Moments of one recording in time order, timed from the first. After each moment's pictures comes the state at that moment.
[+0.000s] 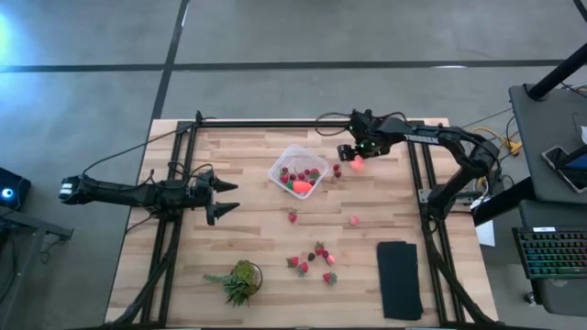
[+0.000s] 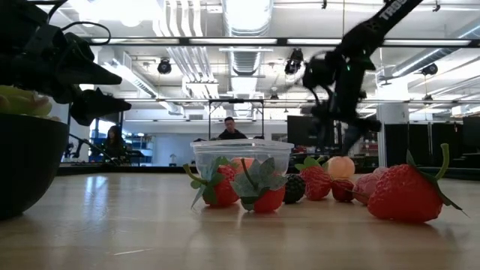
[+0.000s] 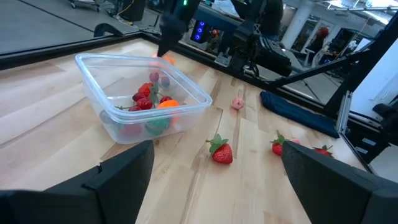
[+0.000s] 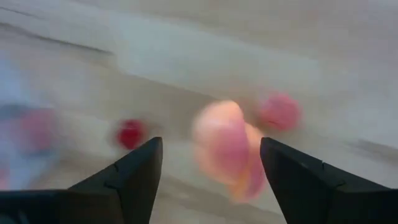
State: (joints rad) left arm -0.08 0.29 0.01 0.07 -0.24 -0.40; right arm -0.63 1.61 1.00 -0.68 -0.02 0.68
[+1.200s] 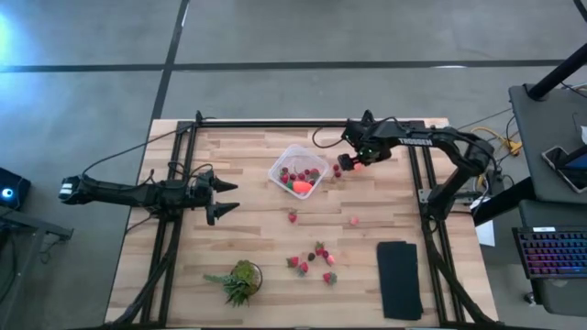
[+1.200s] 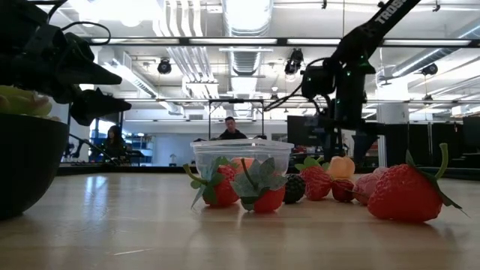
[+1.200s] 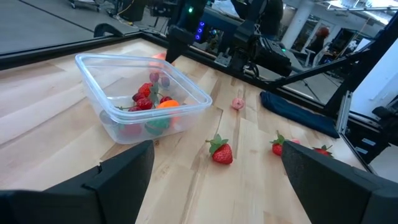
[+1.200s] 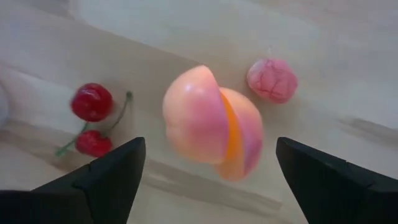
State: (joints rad) left arm -0.08 0.29 0.01 0.07 -0.24 -0.40; right arm -0.59 1.65 0.99 -0.73 0.04 0.66
